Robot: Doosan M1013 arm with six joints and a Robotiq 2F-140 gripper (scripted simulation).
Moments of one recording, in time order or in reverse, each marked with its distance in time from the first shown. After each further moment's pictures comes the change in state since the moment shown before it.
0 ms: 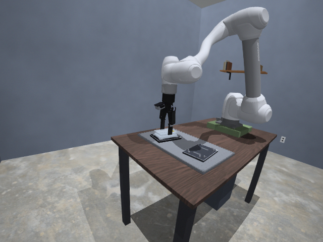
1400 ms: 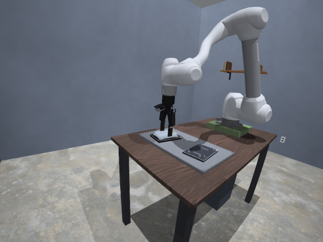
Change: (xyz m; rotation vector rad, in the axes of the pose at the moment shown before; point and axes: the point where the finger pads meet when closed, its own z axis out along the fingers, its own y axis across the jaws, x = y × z) arm 0.000 0.000 0.010 0.000 0.000 0.000
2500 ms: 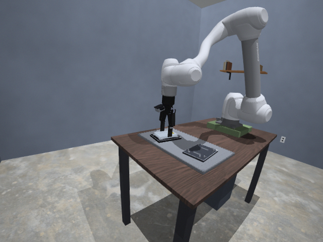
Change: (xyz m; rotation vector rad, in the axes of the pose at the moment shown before) arm 0.000 0.000 0.003 0.000 0.000 0.000
